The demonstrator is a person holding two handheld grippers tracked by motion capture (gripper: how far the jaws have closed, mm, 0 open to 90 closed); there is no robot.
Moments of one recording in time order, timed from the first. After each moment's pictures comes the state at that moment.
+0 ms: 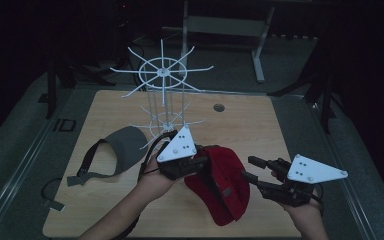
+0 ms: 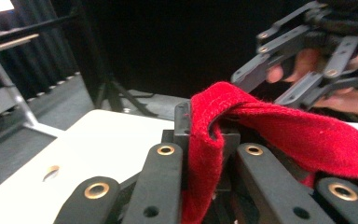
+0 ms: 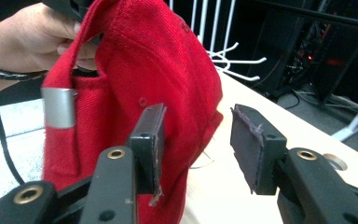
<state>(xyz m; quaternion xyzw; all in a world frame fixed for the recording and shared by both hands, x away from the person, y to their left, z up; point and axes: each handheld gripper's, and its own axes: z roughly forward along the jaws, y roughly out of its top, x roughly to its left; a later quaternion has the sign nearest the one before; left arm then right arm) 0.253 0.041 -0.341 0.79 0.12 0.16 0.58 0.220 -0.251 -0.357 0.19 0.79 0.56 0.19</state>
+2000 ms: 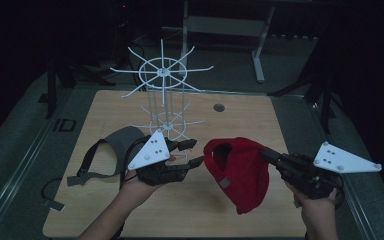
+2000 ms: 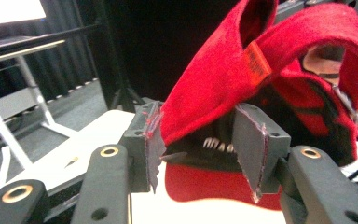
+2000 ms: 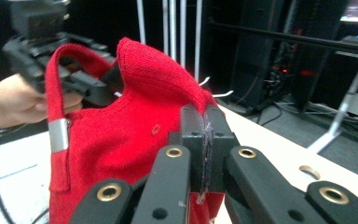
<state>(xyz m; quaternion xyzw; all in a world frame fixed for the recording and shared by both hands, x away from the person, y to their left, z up) 0.238 0.085 -0.349 0.76 0.17 0.20 0.60 0.219 -0.272 -0.317 0.24 0.74 0.59 0.21</state>
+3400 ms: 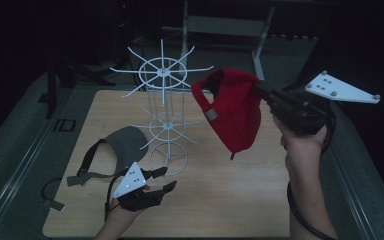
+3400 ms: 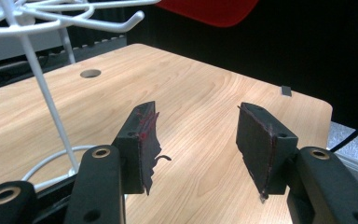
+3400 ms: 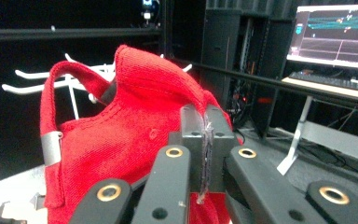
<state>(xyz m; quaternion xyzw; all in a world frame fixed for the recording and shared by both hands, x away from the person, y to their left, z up) 0.219 0.132 -0.460 0.76 0.27 0.18 0.56 0.283 -0.224 -0.230 0.27 0.69 0.61 0.28</state>
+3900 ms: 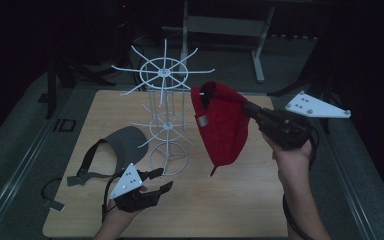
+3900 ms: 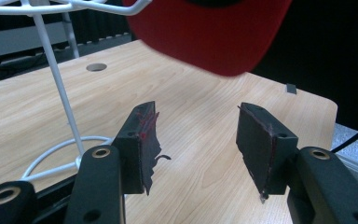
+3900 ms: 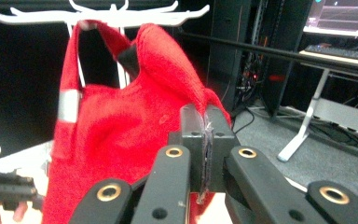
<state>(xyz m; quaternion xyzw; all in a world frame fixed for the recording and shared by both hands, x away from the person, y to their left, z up) 0.218 0.139 -0.465 0.76 0.28 0.18 0.56 0.285 -0.220 -0.274 0.28 0.72 0.58 0.25</state>
